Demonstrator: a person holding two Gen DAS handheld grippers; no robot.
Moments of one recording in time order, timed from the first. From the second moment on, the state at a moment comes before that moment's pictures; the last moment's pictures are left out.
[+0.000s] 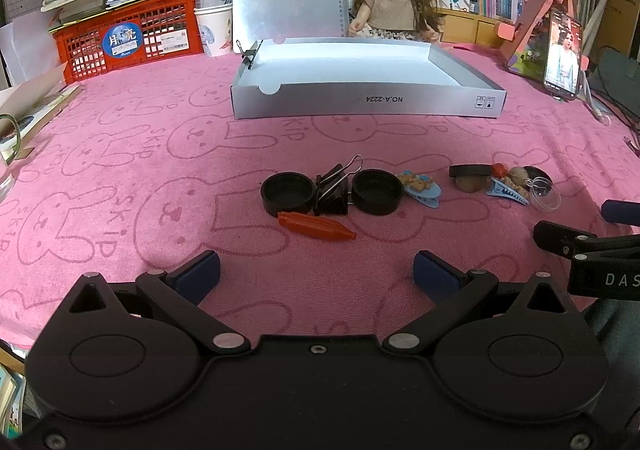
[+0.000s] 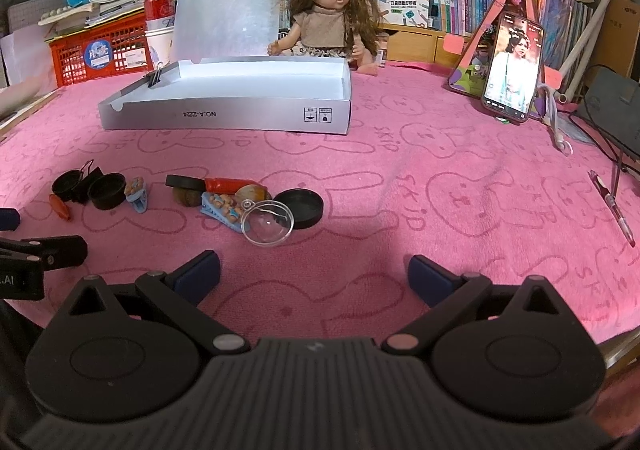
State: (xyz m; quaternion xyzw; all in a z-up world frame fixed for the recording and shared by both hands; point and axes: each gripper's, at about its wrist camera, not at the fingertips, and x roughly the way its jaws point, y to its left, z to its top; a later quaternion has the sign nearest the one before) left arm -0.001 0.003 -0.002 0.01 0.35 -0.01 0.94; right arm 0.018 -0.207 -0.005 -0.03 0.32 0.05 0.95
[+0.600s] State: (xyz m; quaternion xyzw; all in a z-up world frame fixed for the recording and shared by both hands) left arm -0.003 0.010 0.009 -0.03 0.34 -0.05 0.94; right arm 0.011 -0.202 0.007 -0.03 0.26 0.08 0.96
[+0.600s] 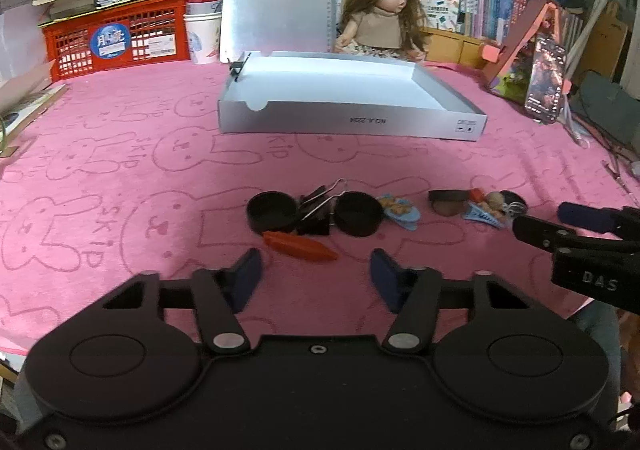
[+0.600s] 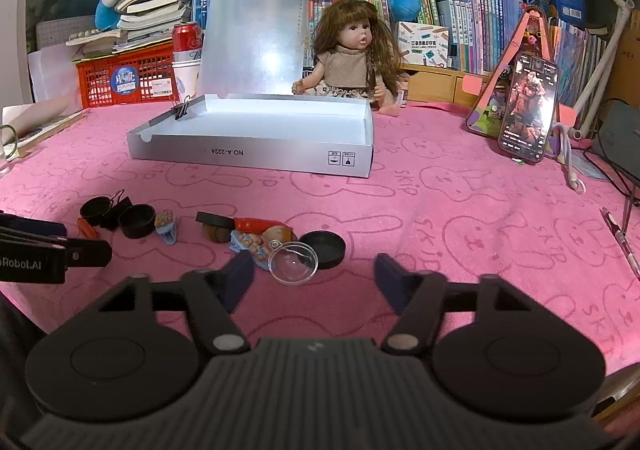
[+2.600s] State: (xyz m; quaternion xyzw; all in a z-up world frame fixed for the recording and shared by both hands) left arm 0.084 0.006 0.067 -0.02 0.29 -0.07 0.95; right arm 0.084 -0.198 0.055 -0.01 0.26 0.10 0.96
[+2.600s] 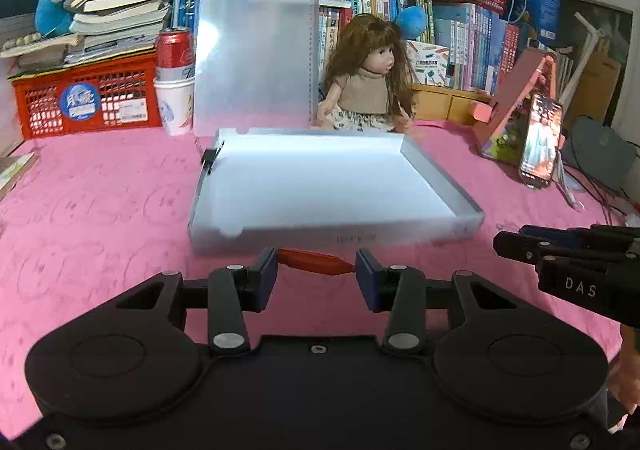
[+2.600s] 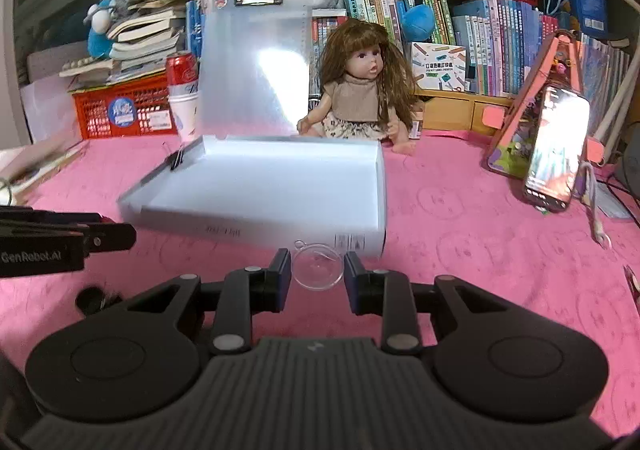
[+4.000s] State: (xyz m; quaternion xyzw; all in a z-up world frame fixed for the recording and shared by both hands) left arm 0.330 0.003 0.020 -0.05 0.42 0.00 0.91; right arm 0.320 -0.168 0.032 0.03 0.40 0.10 0.91
